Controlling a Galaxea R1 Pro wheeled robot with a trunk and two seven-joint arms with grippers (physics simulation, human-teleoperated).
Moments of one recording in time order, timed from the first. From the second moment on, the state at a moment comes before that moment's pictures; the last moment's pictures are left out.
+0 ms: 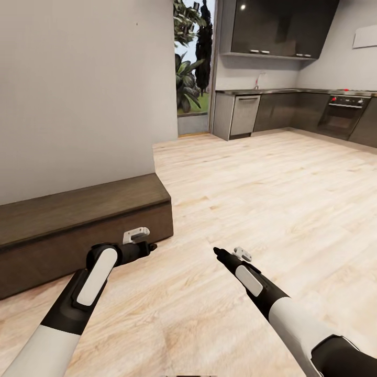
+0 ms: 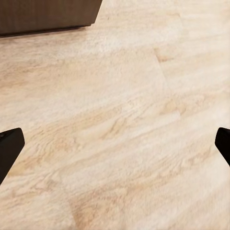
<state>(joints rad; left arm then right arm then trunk) -0.61 0.08 -0.21 -1.39 0.86 0.90 0.49 -0.82 0.00 0.46 -0.49 -1.09 0.07 -0.13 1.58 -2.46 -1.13</state>
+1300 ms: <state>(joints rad) -0.61 0.08 -0.21 -1.39 0.86 0.91 0.49 -0.82 0.00 0.46 -0.49 -1.09 0.07 -0.13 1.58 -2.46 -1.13</state>
